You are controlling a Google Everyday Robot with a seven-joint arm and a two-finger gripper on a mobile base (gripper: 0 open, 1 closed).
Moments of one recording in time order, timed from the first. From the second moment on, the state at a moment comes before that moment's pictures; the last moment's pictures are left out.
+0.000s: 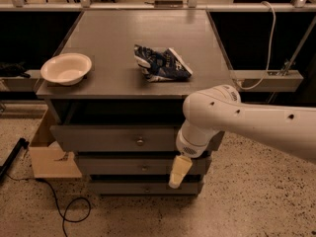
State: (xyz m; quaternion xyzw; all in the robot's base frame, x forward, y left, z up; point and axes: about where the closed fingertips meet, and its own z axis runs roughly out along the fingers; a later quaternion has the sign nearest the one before) arm 0.495 -0.073 0.640 -0.58 0.81 0.06 0.10
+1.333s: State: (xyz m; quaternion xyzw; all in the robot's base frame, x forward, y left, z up) arm 0.497 -0.071 0.638 -0.58 0.81 0.05 0.09
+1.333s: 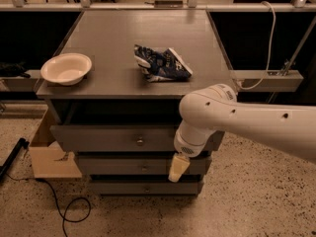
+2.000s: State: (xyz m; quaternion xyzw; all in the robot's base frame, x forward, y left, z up) arm 0.529 -0.051 0.644 -0.59 0.80 0.02 0.09
